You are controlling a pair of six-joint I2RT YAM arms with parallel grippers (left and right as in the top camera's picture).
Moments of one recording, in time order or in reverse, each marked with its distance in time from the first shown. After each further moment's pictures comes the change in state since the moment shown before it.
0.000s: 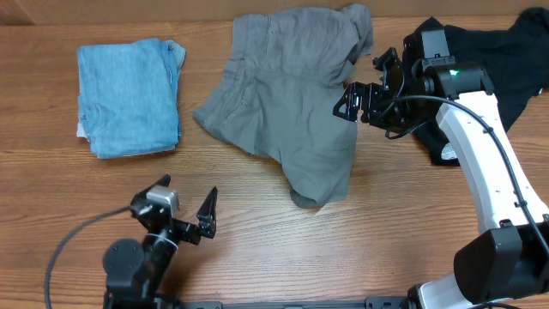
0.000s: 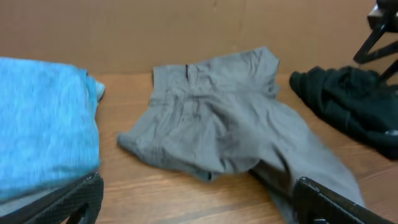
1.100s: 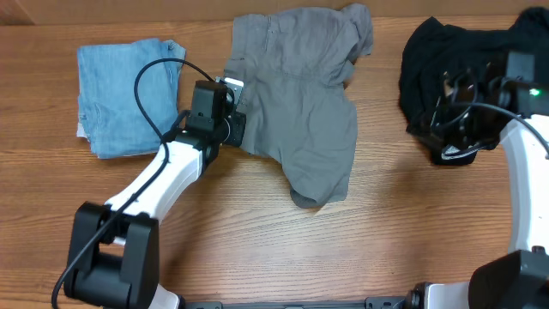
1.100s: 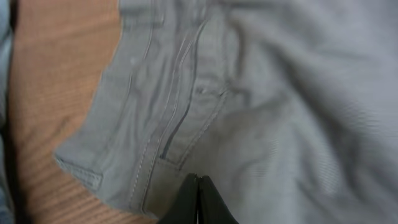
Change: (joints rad) left arm -0.254 1.497 0.752 0.077 -0.318 0.117; right arm -0.313 -0.127 -0.152 -0.106 -0.050 -0.076
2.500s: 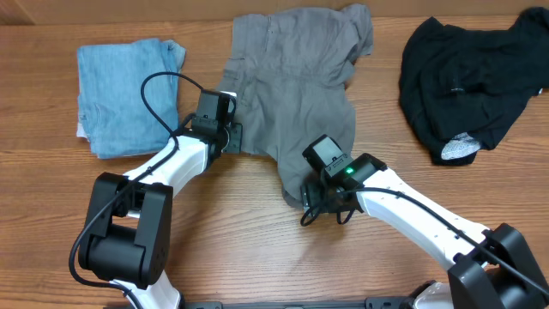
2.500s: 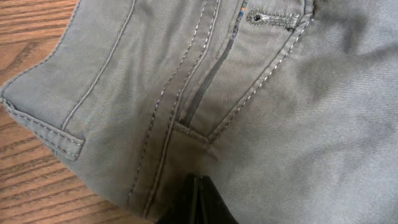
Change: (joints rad) left arm 0.018 0.131 0.000 -0.015 -0.034 -0.107; right arm 0.830 -0.001 -0.458 0.413 0.502 0.322
